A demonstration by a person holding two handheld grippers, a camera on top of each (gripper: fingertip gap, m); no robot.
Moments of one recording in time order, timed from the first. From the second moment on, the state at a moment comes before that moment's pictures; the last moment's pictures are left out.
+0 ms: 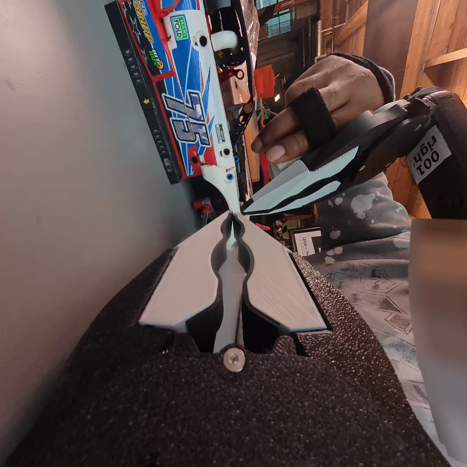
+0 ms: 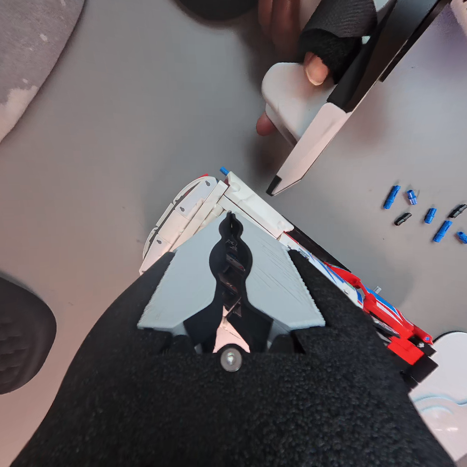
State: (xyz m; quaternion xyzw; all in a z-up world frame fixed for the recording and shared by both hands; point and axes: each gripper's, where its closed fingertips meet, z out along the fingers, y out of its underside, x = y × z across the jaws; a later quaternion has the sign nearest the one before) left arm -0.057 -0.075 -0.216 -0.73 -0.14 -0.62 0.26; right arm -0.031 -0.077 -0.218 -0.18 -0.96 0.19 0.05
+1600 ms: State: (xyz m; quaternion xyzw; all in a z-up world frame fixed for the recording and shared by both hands) left arm -0.060 -0.075 -0.212 -0.78 -0.09 -0.51 0.34; right arm 0.045 -0.034 -0.215 -0.57 -0.67 0.42 0.23
